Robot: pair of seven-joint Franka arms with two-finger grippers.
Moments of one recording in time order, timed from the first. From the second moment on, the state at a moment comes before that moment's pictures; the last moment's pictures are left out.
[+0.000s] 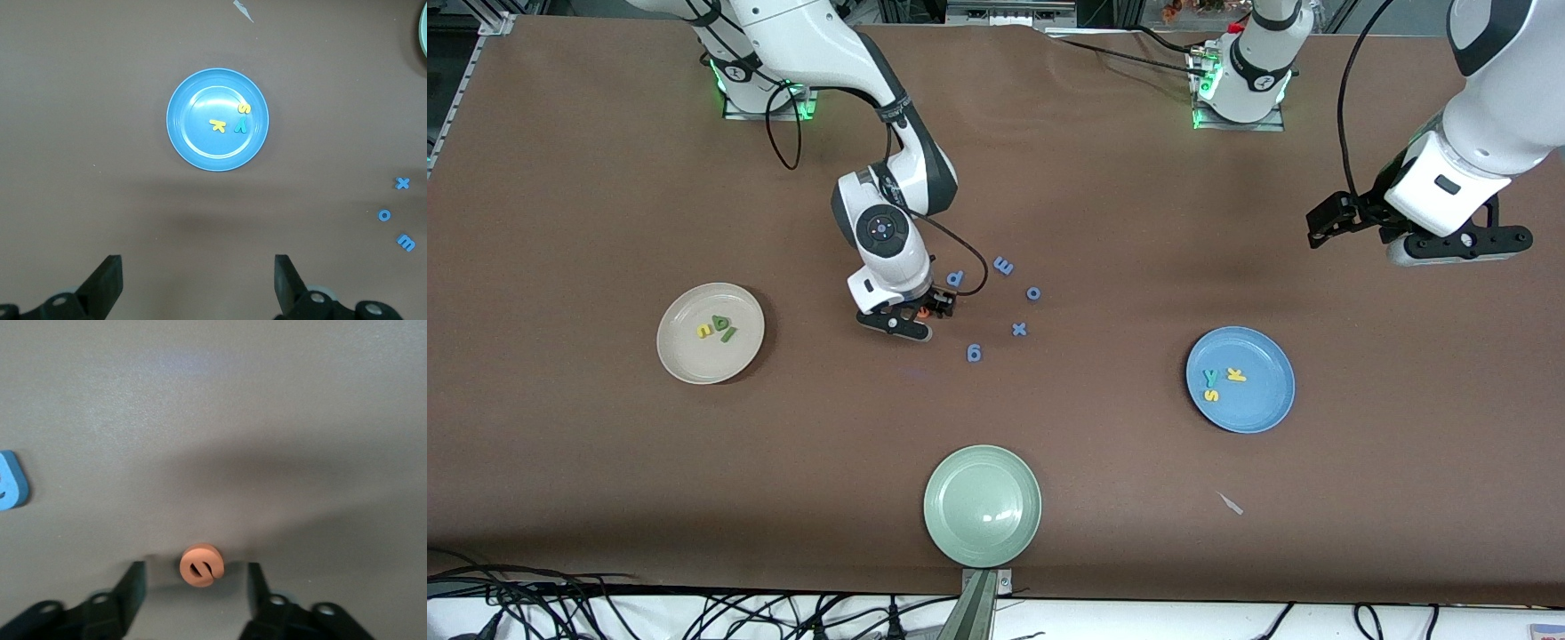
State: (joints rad) left arm 0.00 -0.02 -0.13 -1.76 -0.02 1.71 -0.22; right arm 0.90 0.67 -0.28 -1.80 0.30 2.42 0.71
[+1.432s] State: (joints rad) left arm 0.00 -0.02 -0.13 -1.76 0.02 1.71 -0.18; right arm 0.89 0.61 -0.53 -1.78 0.30 2.14 0.30
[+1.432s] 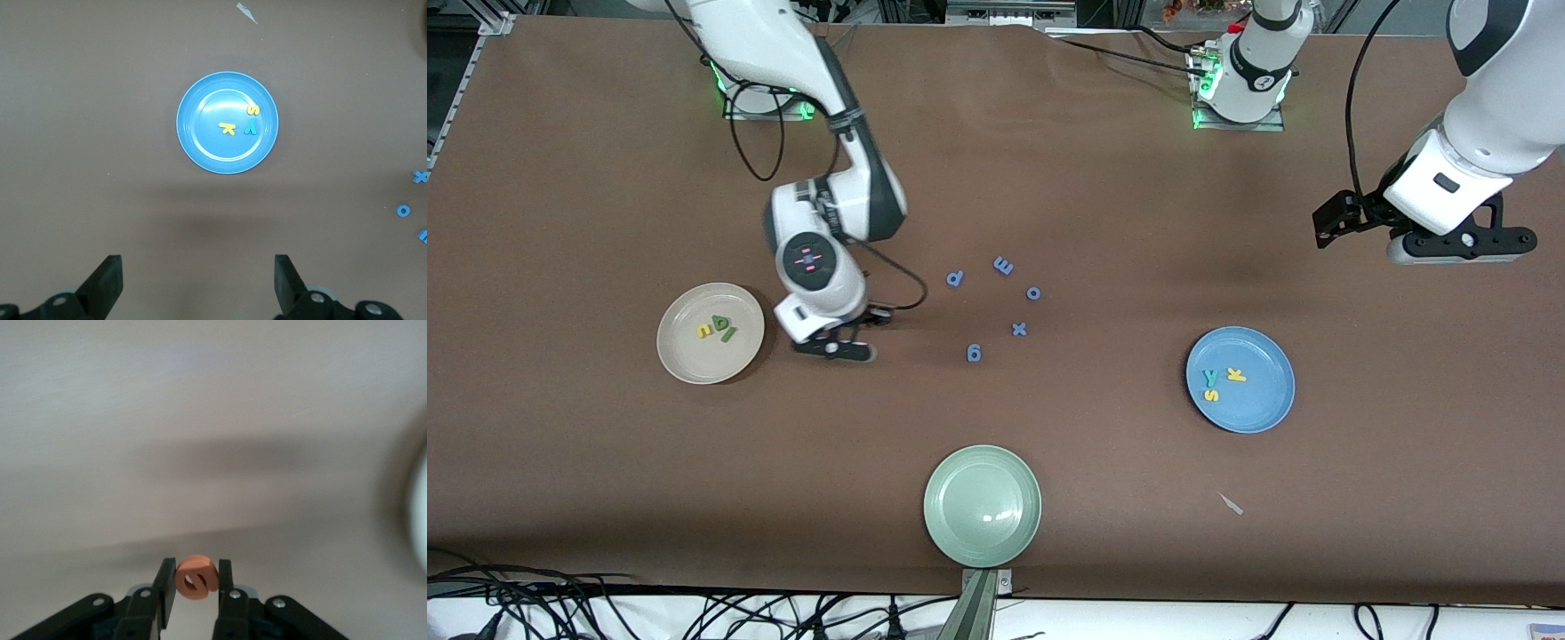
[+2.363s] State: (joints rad) left arm 0.00 -0.02 -0.13 -1.76 0.02 1.71 -0.18; right arm 0.64 0.65 -0.63 -1.78 0.30 2.08 -0.10
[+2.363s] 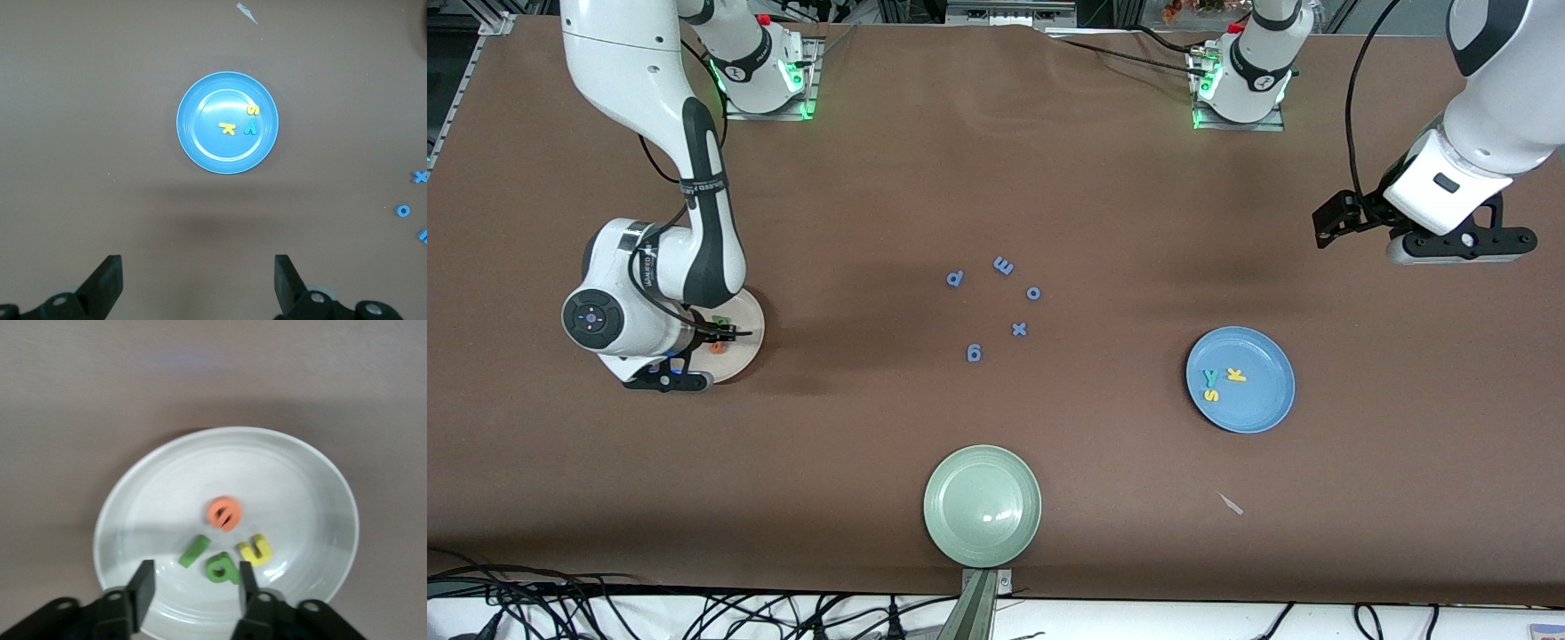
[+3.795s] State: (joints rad) left arm 0.00 -0.02 -0.13 -1.76 0.02 1.71 -0.18; right arm 0.75 0.39 -0.50 -1.48 0.09 1.60 0.13
